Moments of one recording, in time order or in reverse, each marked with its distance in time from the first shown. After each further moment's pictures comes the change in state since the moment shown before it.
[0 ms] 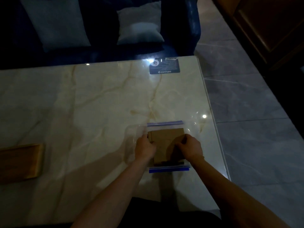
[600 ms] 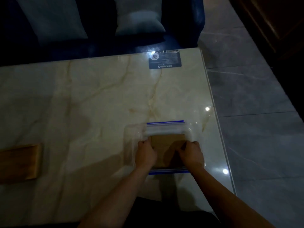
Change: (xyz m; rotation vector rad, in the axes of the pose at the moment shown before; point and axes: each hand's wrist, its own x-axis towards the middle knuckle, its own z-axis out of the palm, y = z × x) left_hand 0.000 -0.009 0.017 0.272 -0.014 -0.040; right_hand 0.001 0.016 0.011 -0.171 -0.034 0.085
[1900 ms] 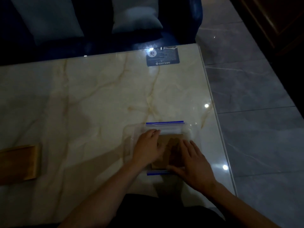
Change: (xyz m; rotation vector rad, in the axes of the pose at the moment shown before) left_hand 0.008 0.002 -0.015 0.307 -0.039 0.511; right_hand -0.053 0.023 -0.015 -0.380 -0.071 -0.439
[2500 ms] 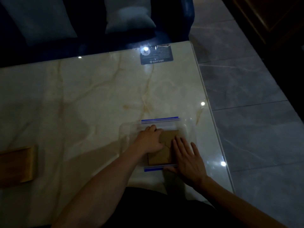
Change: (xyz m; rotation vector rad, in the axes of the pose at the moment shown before) left_hand 0.033 0.003 0.006 0.260 -0.323 0.085; right_hand 0.001 0.006 0.025 -0.304 0.037 -0.048
